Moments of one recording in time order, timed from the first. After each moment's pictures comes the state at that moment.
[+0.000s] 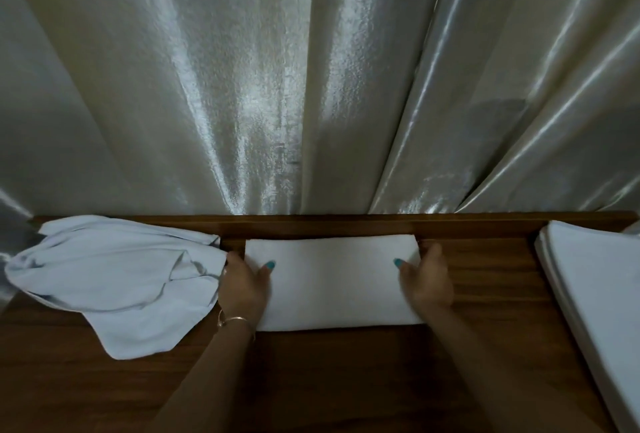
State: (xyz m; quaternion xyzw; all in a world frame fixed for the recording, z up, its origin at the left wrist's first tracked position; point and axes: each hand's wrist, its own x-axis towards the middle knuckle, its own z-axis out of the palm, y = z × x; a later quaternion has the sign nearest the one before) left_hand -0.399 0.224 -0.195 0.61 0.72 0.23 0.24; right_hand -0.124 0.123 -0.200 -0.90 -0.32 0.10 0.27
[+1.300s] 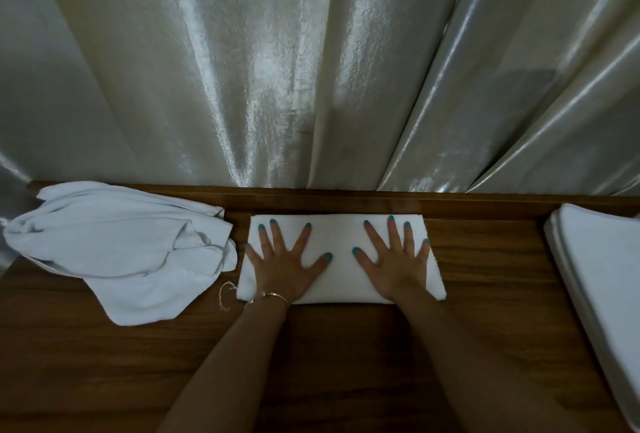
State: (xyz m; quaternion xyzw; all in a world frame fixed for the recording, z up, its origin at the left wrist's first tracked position) left_hand -0.369 0.209 -0.229 0.80 0.59 -0.03 0.12; right_hand -0.164 0.139 -0.238 -0.84 -0.53 0.10 0.00
